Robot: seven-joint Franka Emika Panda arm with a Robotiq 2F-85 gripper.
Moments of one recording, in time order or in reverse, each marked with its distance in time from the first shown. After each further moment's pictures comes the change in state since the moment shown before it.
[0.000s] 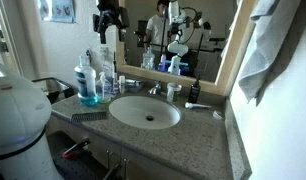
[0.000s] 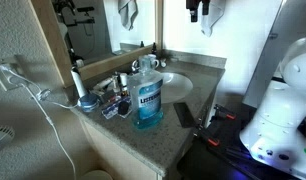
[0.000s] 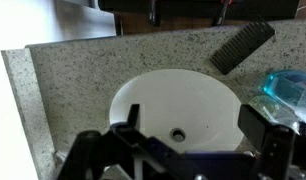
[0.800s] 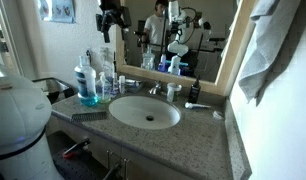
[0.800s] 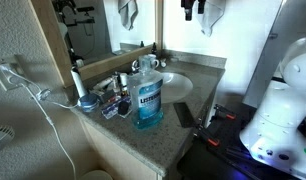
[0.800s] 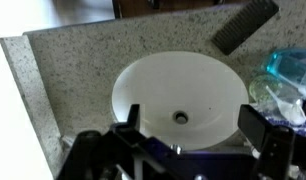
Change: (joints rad) arm 0.002 0.004 -0.001 -0.002 -0.012 0.089 0.040
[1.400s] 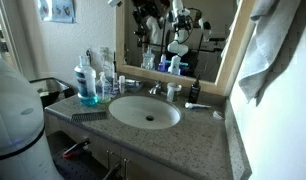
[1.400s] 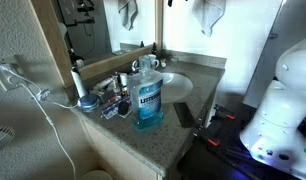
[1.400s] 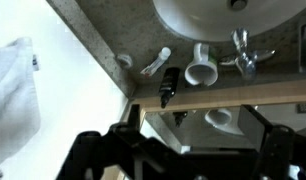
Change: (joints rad) arm -0.148 0.104 -0.014 0.032 -0.238 0.496 0.260
